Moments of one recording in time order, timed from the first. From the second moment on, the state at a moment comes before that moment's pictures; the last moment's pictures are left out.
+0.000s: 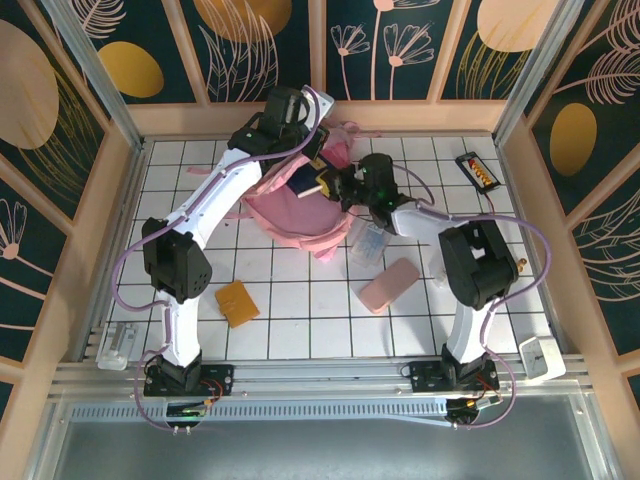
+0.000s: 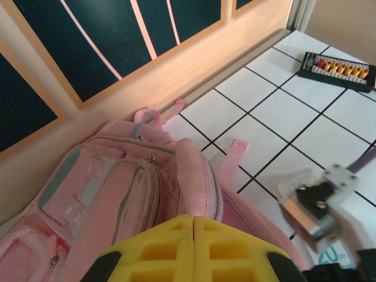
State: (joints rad) left arm -0.53 2.01 2.05 -0.55 0.12 0.12; right arm 0.50 1.86 1.18 0.37 -0.46 1.60
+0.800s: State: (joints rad) left arm -0.53 1.98 2.04 -0.53 0.19 0.10; right arm 0.54 2.29 1.51 0.50 -0.29 1.54
